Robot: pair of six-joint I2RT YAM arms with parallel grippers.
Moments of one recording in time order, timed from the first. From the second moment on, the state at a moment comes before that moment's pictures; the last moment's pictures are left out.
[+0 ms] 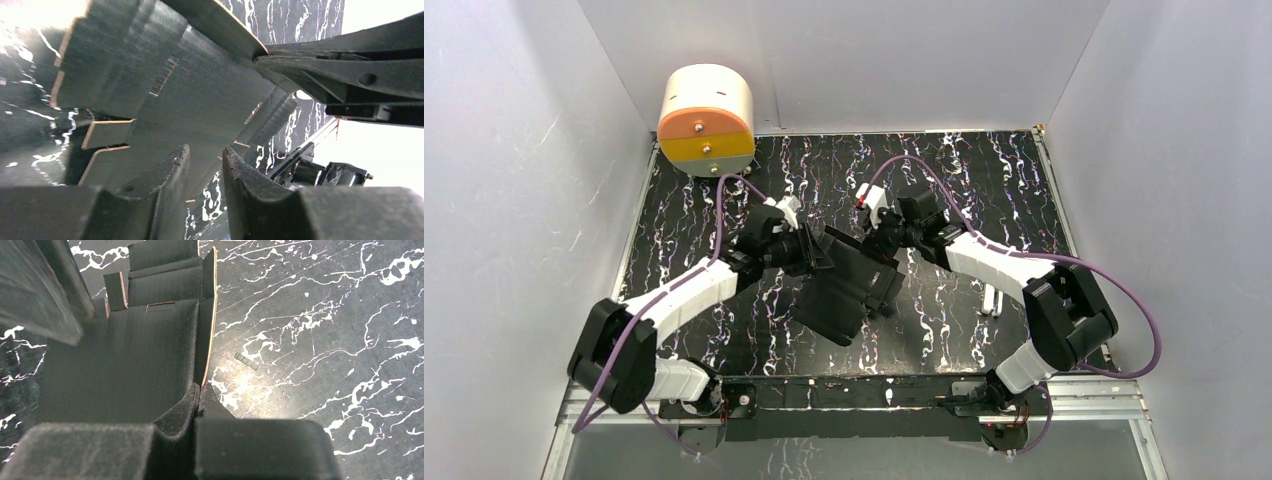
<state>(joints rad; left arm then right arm) -0.50 1.29 0.79 -0.19 0.33 -0.73 0.61 1.53 0.94 -0.04 -0.48 -0.27</state>
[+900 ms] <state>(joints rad) -0.59 1.74 0.75 0.23 0.30 -0.90 0.89 1.70 0.87 0.05 0.12 -0.42</state>
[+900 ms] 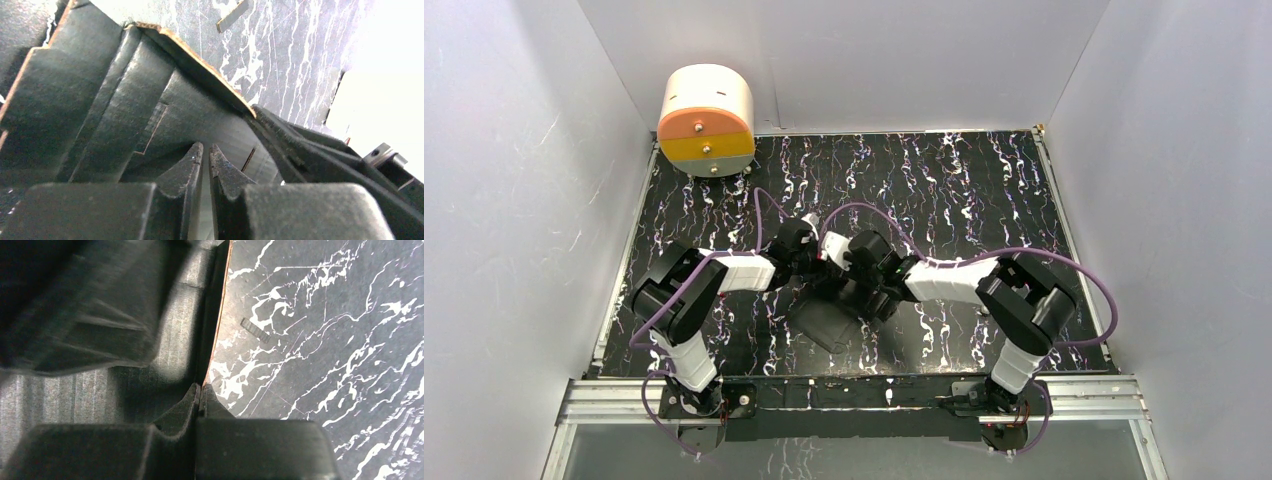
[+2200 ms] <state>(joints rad) -0.60 1.51 0.63 0.07 0.22 -0.89 0.94 1.64 0.87 0.07 0.18 -0.39</state>
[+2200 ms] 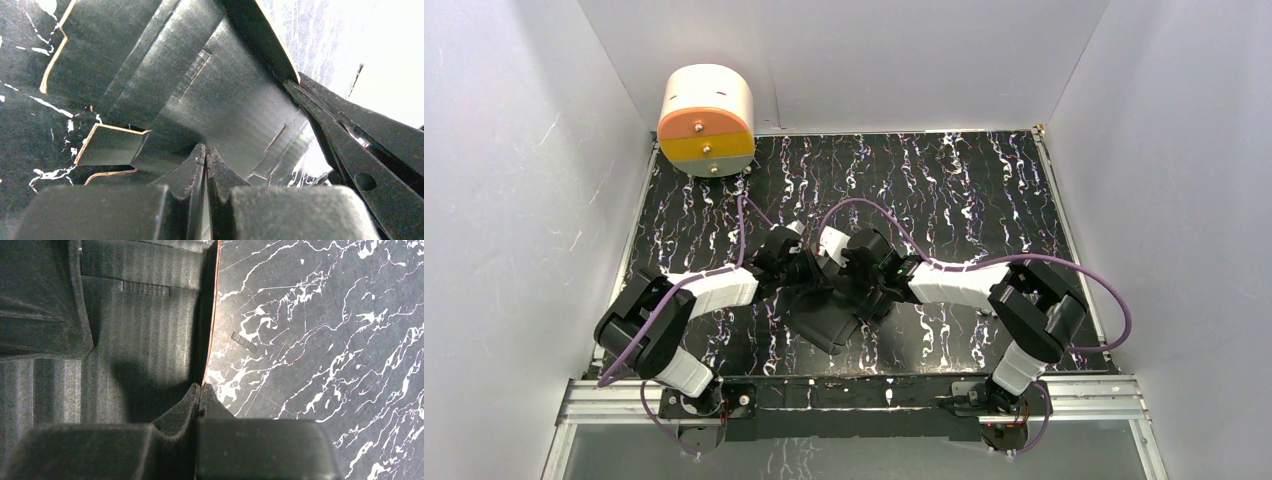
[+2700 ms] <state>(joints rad) -0.60 1.57 0.64 0.11 0.22 -0.90 0.94 1.53 0.87 0.01 0.11 -0.36</state>
